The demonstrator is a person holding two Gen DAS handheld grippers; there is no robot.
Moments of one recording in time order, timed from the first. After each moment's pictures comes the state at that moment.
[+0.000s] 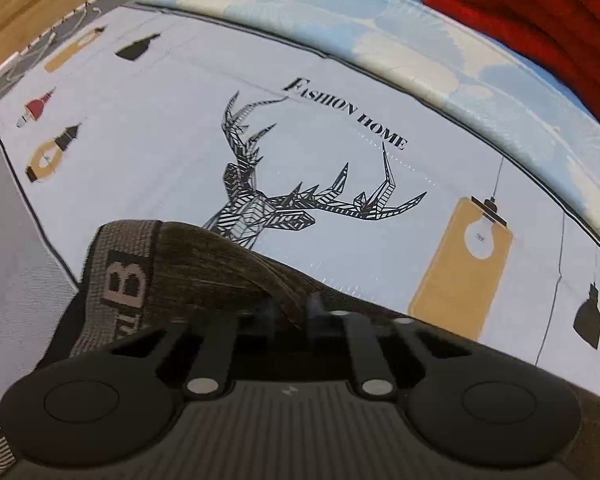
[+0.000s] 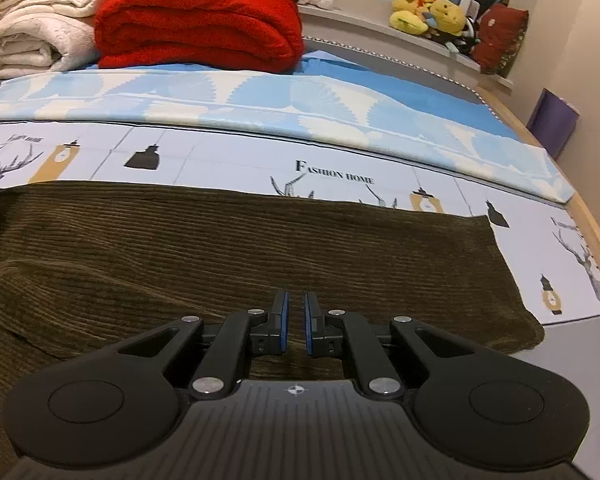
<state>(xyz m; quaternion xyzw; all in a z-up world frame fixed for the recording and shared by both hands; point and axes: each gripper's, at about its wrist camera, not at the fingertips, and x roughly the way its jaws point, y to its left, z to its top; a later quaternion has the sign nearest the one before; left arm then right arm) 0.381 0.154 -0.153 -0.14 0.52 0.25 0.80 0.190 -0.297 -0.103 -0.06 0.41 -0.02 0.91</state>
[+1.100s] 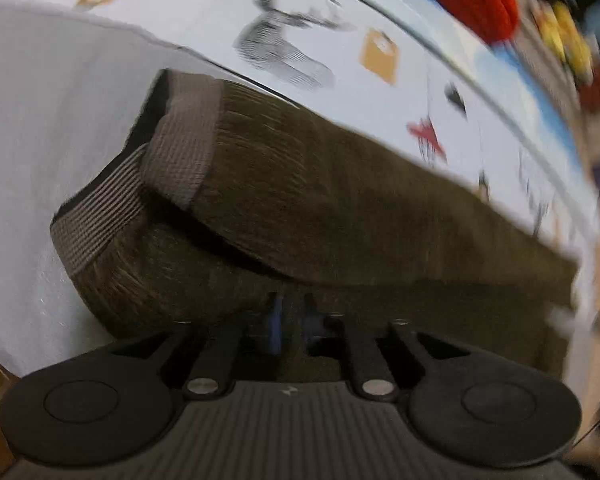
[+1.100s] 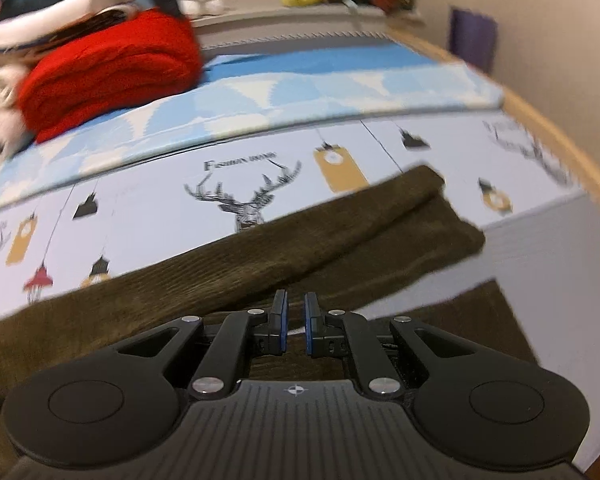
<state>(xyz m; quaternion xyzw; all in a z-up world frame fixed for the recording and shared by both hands) 0.097 0.204 -0.099 -0.25 0.58 0.02 0.78 0.132 -0.411 -0.093 0.12 0.41 -0.09 0.90</state>
